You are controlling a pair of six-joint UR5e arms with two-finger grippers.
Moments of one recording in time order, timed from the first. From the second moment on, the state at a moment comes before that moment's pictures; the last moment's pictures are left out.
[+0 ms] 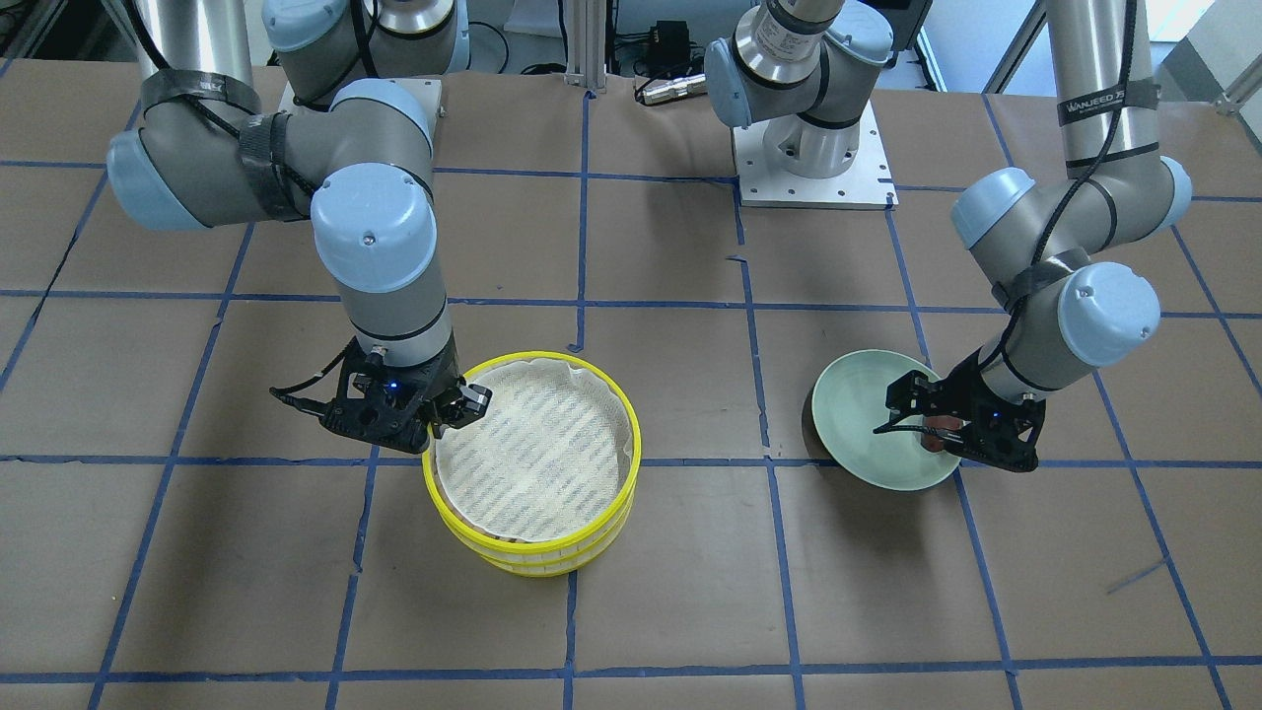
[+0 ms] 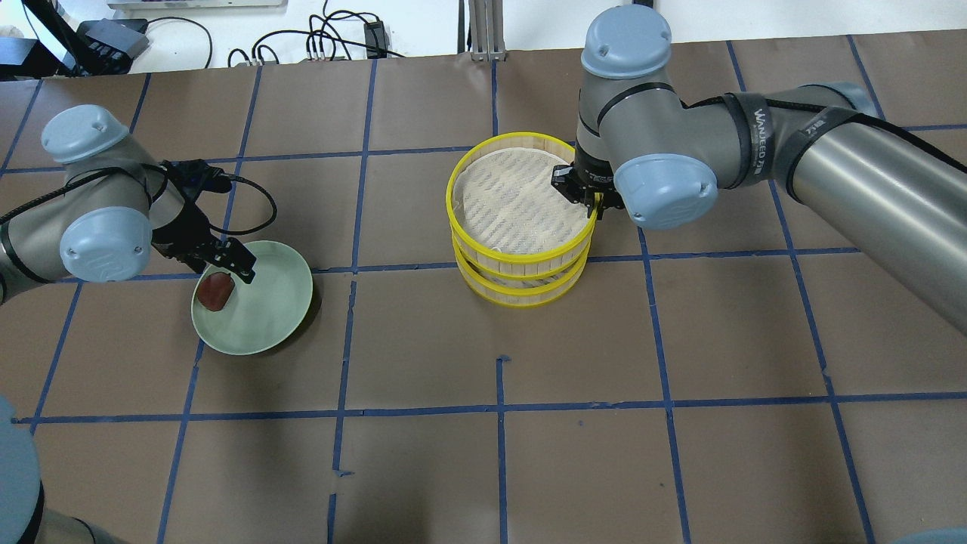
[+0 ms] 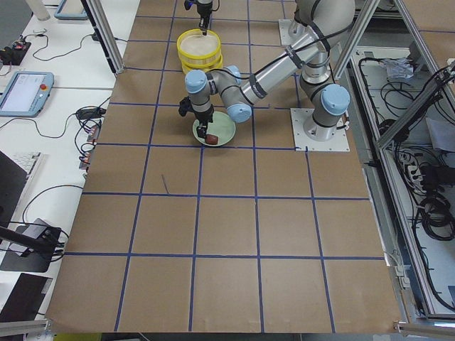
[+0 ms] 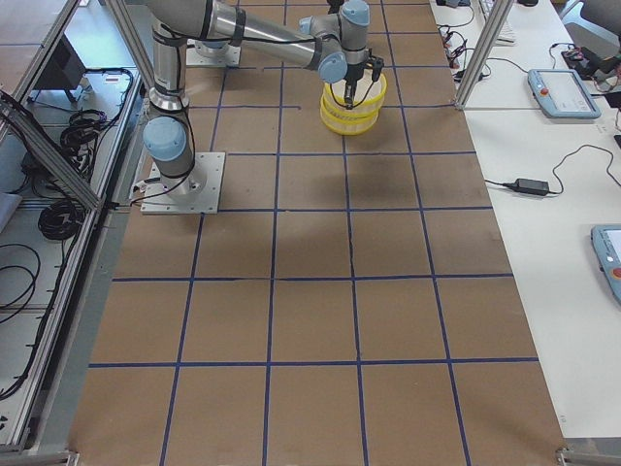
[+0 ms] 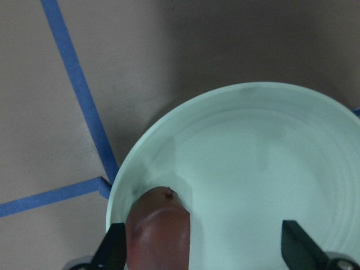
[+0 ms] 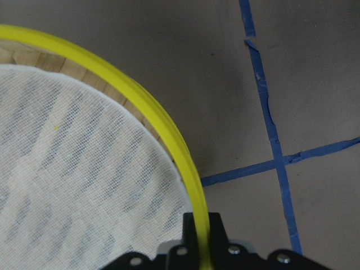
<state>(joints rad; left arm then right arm) -1.22 -1.90 -1.92 -1.00 1.57 0.64 1.75 -1.25 1.71 -2.06 -1.63 0.42</state>
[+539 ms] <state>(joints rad) -1.22 -1.90 -1.95 -0.98 1.61 0.68 1.76 -1.25 1.72 -2.07 -1.63 0.42</state>
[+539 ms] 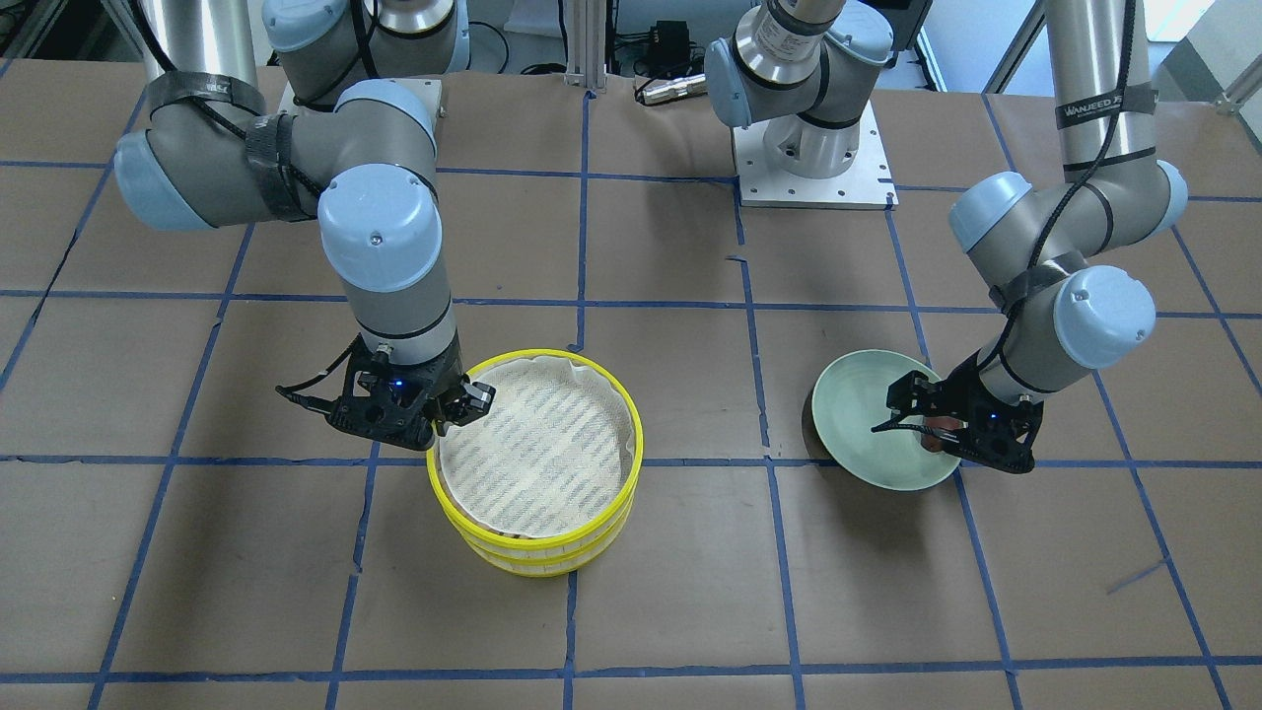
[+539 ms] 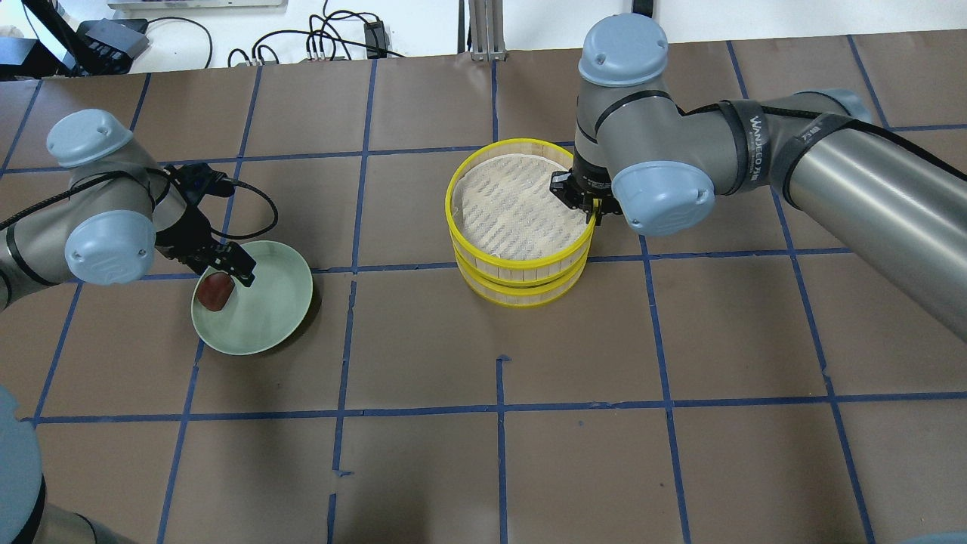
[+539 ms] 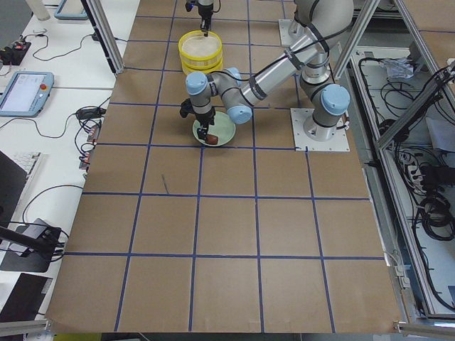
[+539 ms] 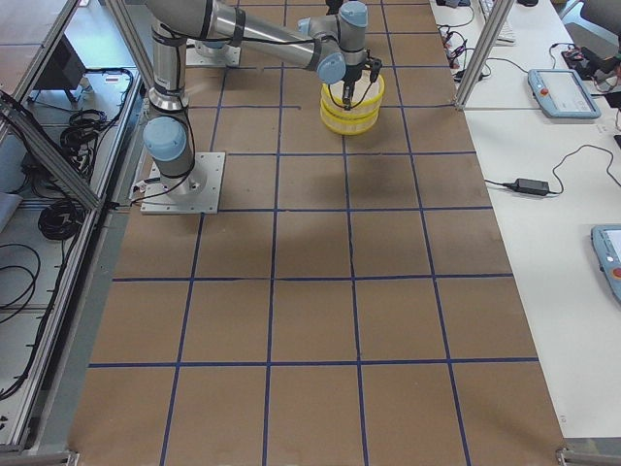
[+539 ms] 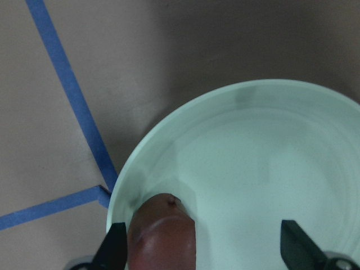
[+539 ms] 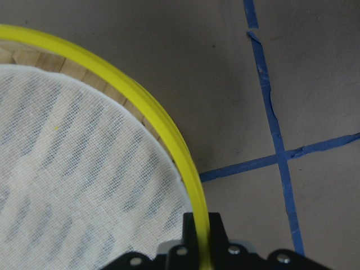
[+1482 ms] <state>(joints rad) -1.22 -1.90 -1.96 -0.98 1.66 0.66 1.76 -1.25 1.72 -2.07 -1.64 0.42</state>
